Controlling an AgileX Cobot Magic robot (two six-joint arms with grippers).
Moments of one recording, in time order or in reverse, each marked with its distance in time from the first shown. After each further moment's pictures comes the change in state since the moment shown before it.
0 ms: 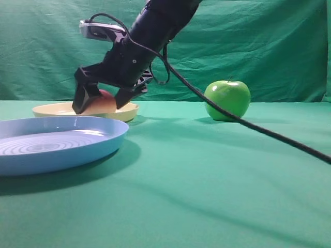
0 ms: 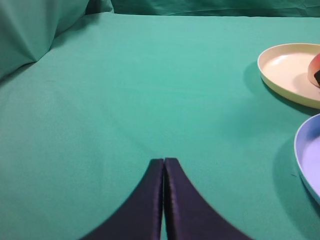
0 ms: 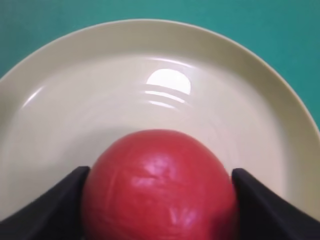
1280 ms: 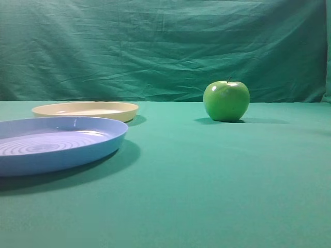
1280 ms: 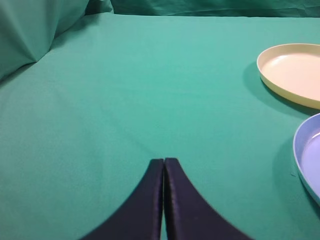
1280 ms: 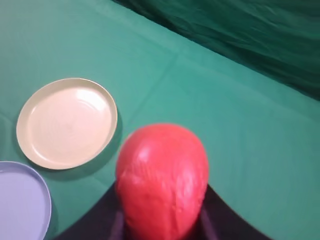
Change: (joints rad) left arm 0.000 0.000 0.000 0.000 0.000 0.000; right arm -0.269 -0.778 0.132 -0.409 0.590 0.559
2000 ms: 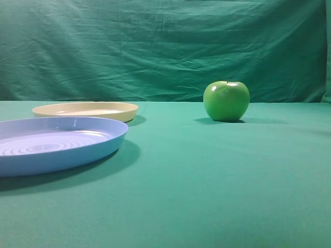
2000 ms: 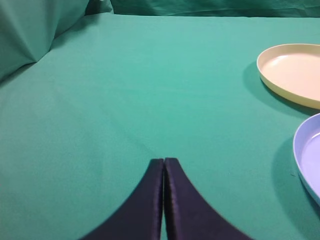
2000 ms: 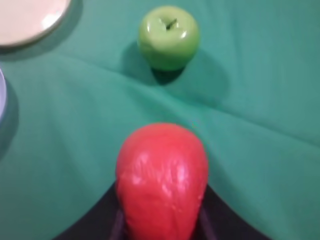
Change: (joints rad) left arm 0.000 0.000 0.000 0.000 0.000 0.000; right arm -0.037 -0.479 1.026 -0.038 -0.469 0.044
